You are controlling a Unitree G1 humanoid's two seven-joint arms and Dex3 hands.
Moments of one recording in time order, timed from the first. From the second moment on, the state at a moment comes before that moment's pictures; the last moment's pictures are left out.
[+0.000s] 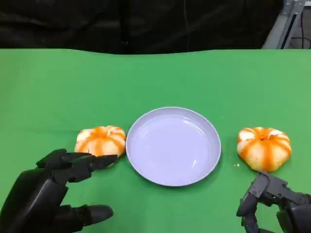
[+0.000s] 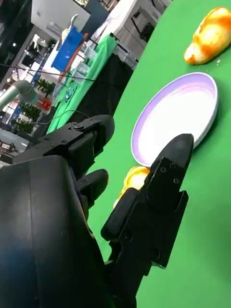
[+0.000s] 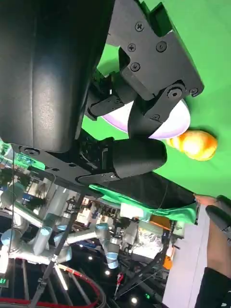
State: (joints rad) left arm 0.33 0.30 0.00 -0.37 0.46 -0.30 -0.04; right arm 0.38 -0.02 0.09 -0.14 -0.14 -0.61 0.03
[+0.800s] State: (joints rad) left arm -0.06 0.35 -0.16 -0.23 0.96 -0.09 -0.04; right arm 0.35 -0.01 0.09 -0.10 -0.15 -0.62 0.01
